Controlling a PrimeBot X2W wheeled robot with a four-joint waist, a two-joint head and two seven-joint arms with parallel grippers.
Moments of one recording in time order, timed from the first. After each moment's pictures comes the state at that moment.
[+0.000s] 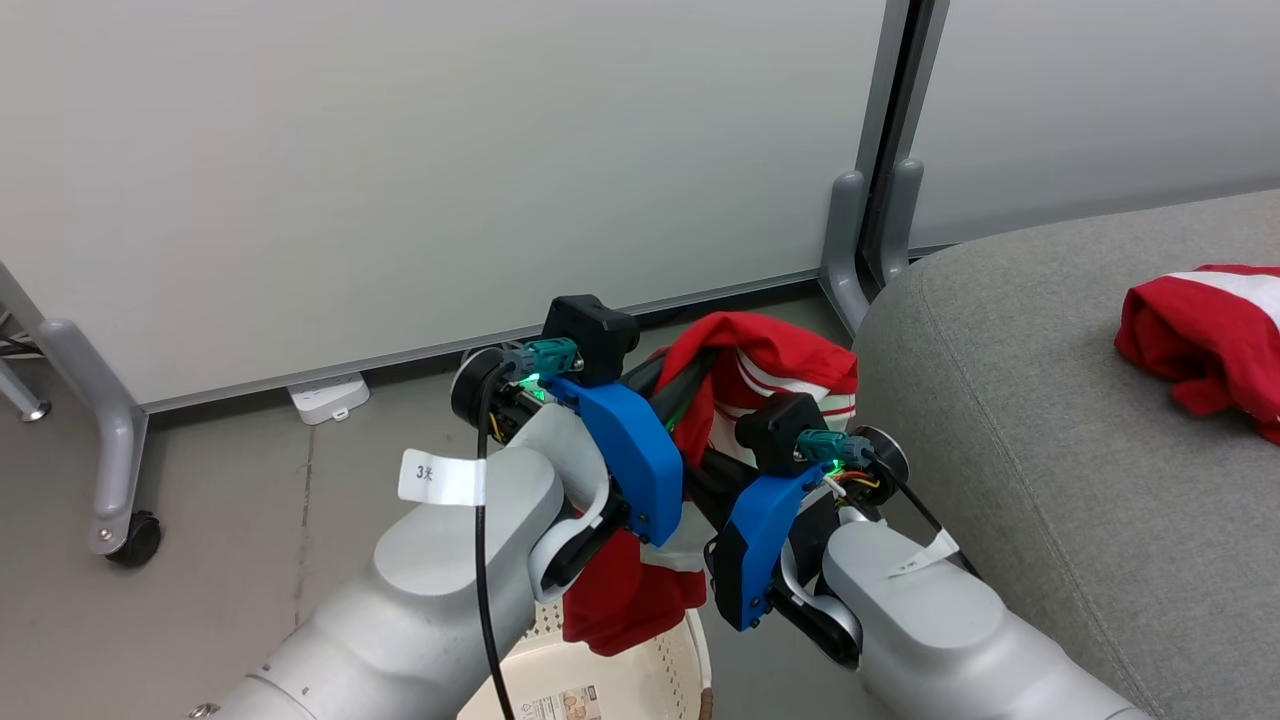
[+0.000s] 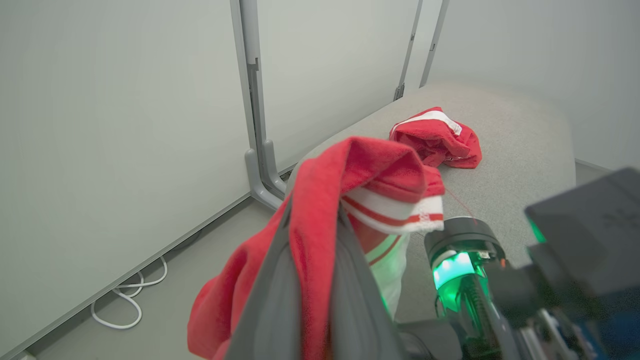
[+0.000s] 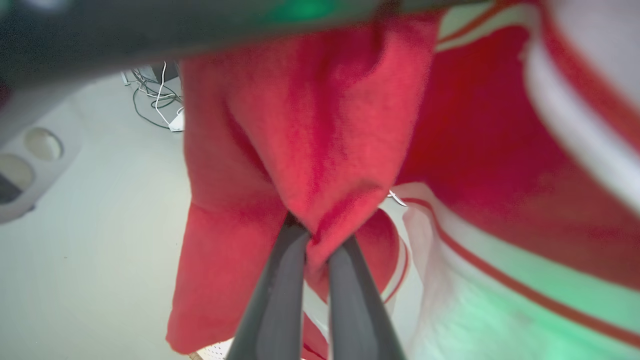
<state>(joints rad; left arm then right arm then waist) -0.81 0.13 -1.04 0.66 -0.91 -0.13 -0.08 -0.74 -0.05 0.92 0.91 0.64 0.13 -0.20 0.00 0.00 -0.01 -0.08</state>
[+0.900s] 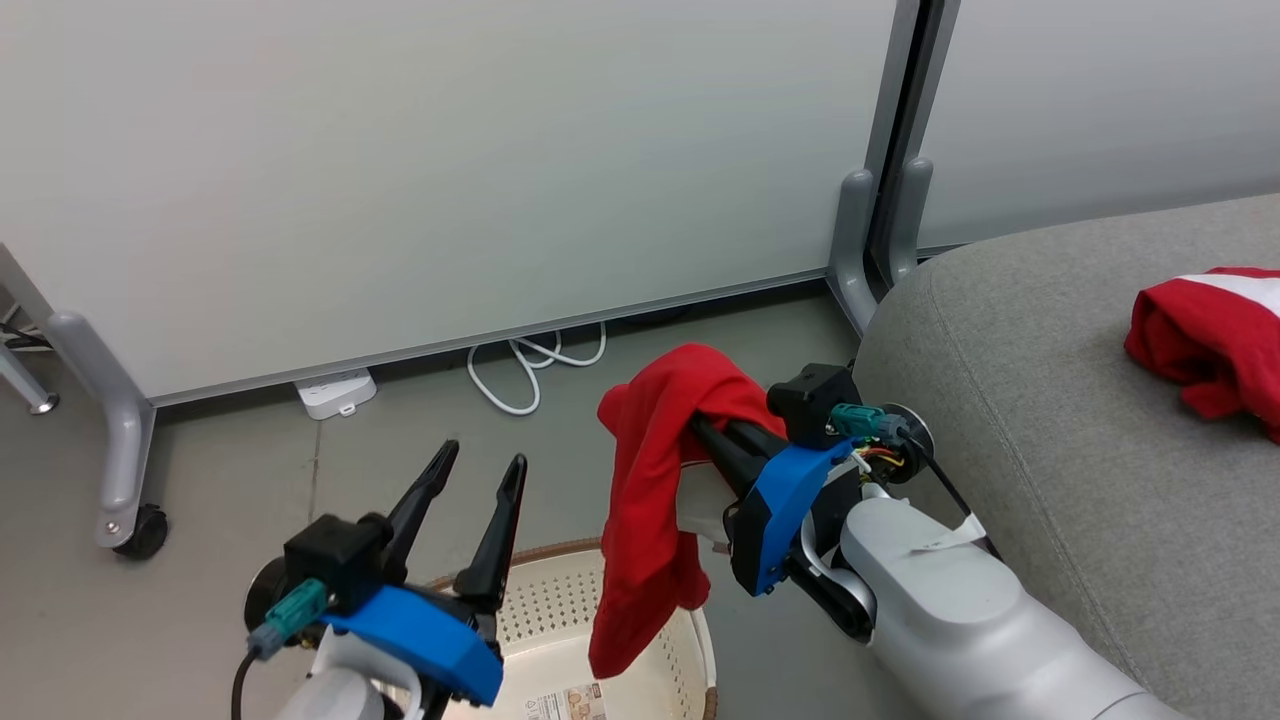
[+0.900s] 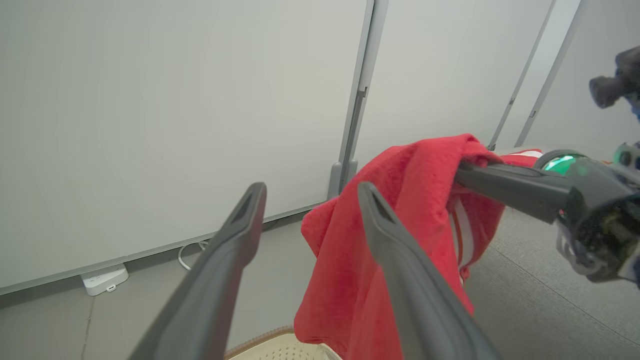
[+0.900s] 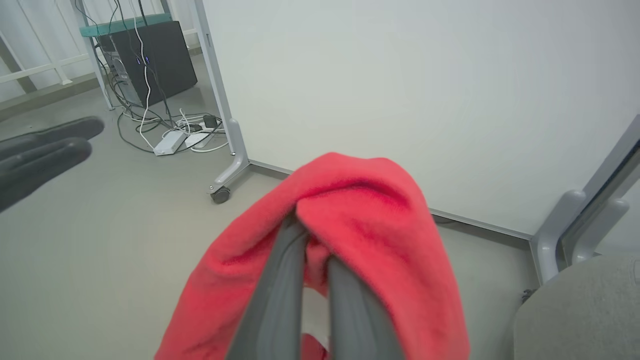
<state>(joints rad) -0.29 0.33 -0.64 0.30 -0.69 -0.03 -0.26 -0.77 -0.05 0.87 0.94 0.64 0.13 -0.25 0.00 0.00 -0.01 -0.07</state>
